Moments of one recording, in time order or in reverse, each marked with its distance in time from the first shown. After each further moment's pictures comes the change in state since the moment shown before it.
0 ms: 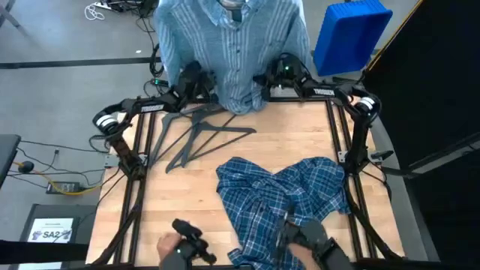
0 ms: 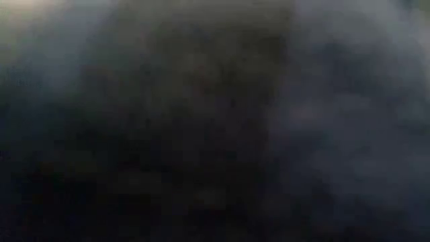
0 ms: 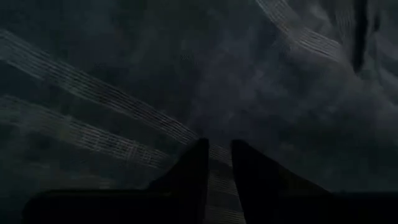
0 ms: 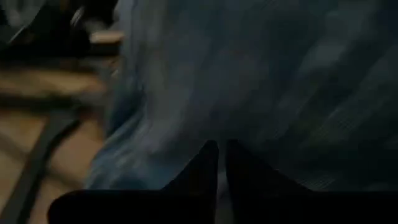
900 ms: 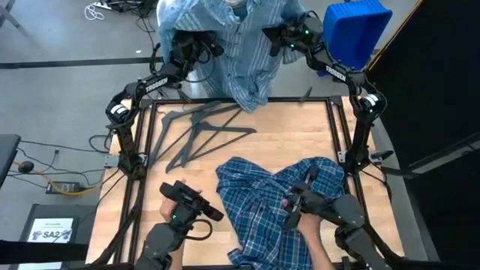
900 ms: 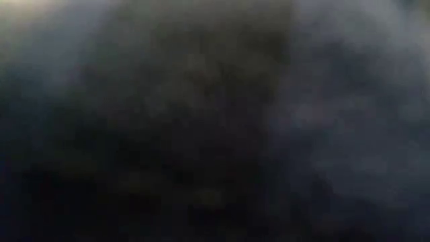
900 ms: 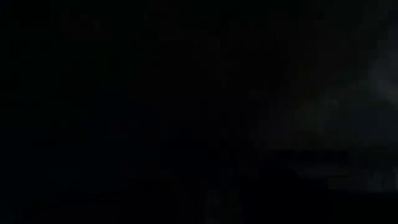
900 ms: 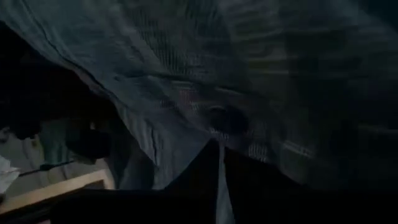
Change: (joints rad) left arm 0.097 0.162 0.575 -0.063 -0.024 -0.001; right arm -0.134 -0.001 0.386 -0.013 -0.071 0.333
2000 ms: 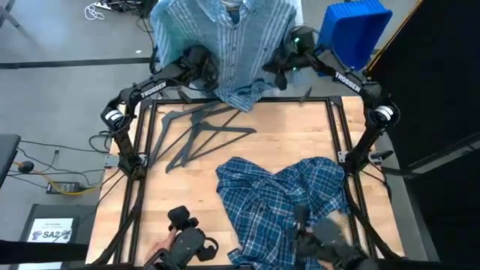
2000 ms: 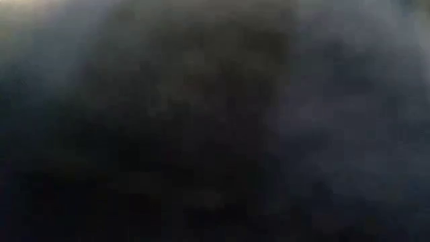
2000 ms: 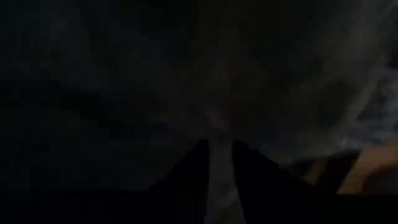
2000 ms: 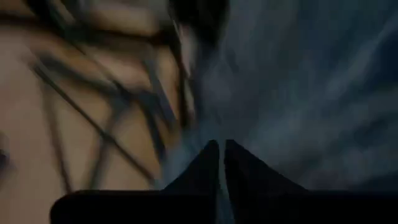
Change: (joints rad) left arm -0.106 -0.093 0.006 -1.063 -0.149 -0.273; right arm 0.212 -0.226 -0.011 -0.958 0.150 -0.791
